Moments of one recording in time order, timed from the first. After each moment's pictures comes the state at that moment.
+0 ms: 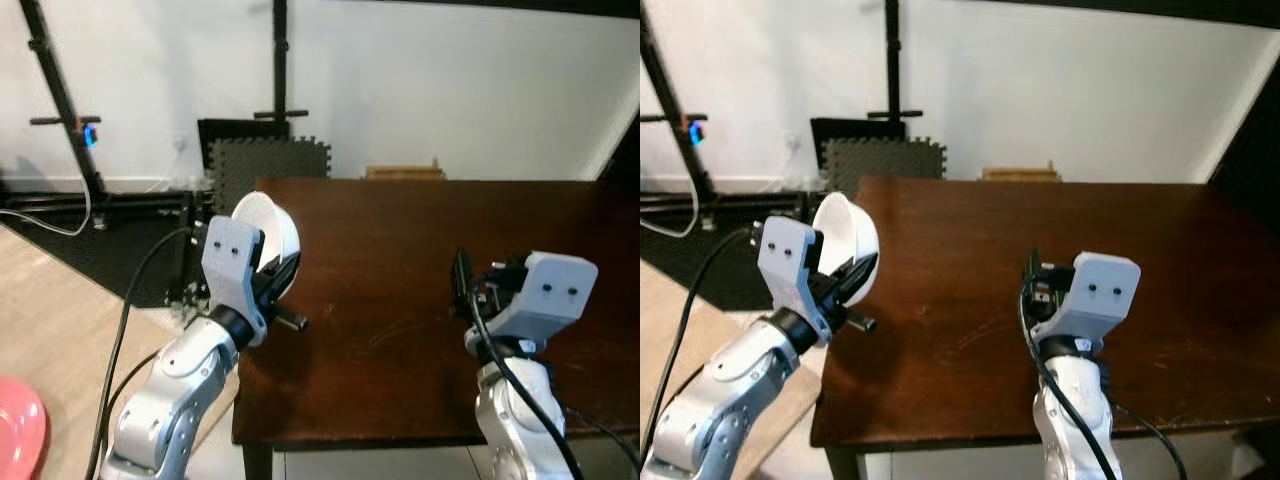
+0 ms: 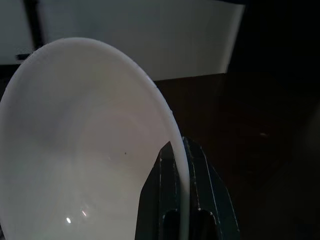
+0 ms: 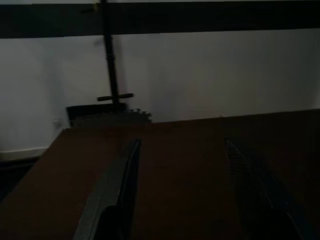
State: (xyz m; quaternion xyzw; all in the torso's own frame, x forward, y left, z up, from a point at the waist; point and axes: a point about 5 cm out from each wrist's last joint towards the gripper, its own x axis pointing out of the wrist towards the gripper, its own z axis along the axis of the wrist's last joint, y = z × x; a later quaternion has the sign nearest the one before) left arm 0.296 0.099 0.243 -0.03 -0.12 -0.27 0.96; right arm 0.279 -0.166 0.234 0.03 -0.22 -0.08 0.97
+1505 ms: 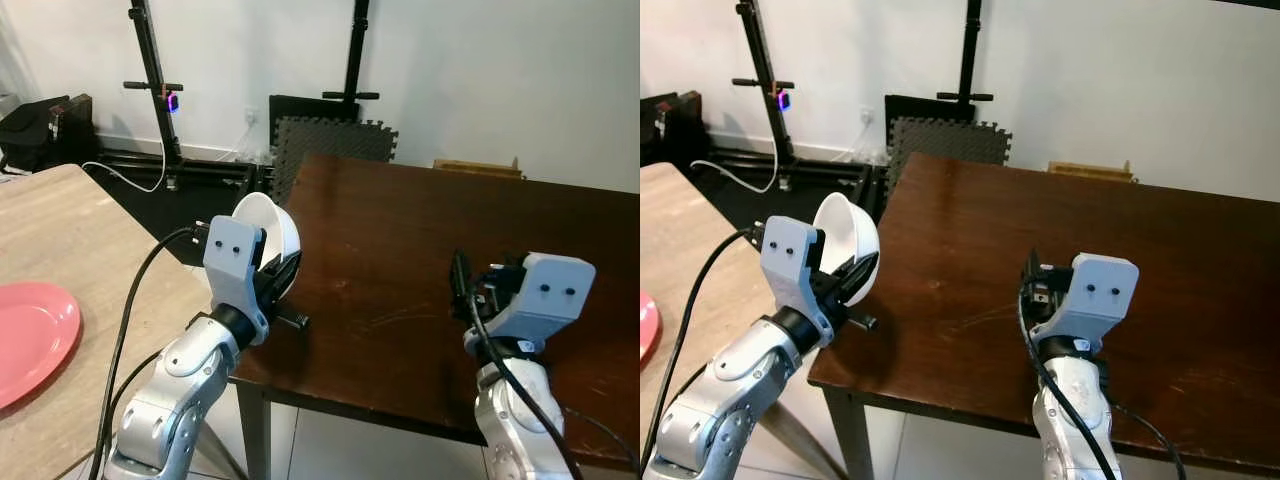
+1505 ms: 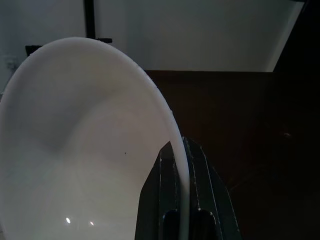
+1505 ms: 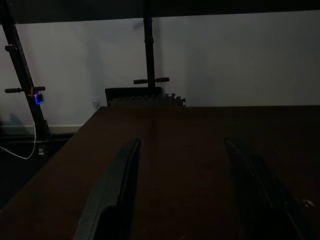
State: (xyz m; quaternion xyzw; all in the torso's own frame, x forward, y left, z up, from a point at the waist) left arm 0.296 0.098 0.245 -0.03 -0.12 -0.26 0.96; right arm 0.280 -0.166 0.233 0.03 -0.22 -0.08 0.97
